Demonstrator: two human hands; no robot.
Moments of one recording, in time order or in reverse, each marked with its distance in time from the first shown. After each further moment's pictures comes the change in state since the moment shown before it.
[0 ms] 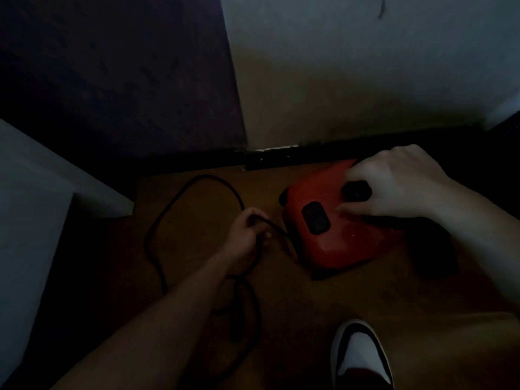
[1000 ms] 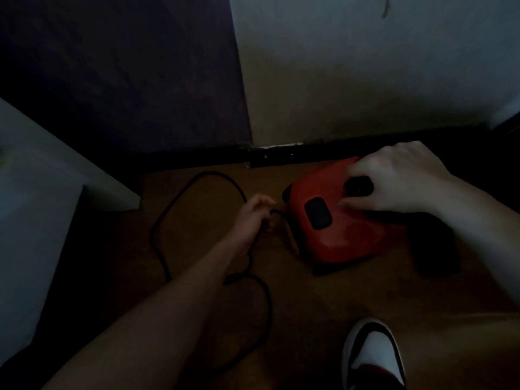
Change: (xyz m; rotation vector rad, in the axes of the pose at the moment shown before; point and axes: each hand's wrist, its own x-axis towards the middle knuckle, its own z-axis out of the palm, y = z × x) left_hand 0.001 0.017 0.004 -0.057 0.024 -0.016; right_hand -0.001 0.003 0.005 -0.023 0.010 0.011
